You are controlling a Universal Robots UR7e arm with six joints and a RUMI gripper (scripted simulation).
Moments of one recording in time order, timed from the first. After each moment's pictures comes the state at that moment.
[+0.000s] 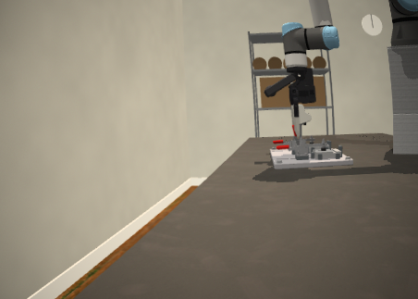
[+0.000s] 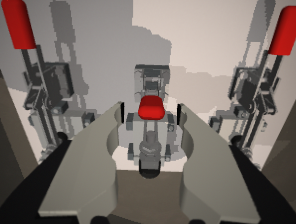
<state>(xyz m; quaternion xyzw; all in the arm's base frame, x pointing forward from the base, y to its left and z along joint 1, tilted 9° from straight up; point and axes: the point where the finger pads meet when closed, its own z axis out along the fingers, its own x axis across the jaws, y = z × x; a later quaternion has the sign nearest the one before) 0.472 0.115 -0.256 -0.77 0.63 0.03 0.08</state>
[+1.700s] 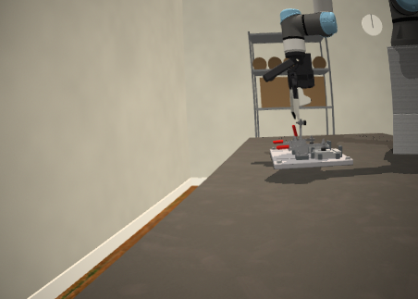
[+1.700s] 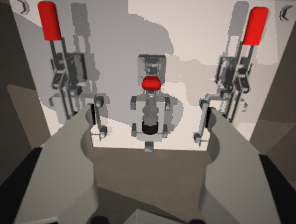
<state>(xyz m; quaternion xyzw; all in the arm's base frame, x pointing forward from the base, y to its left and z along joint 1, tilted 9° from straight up) 0.470 0.106 -0.207 -0.77 0.63 0.03 0.08</state>
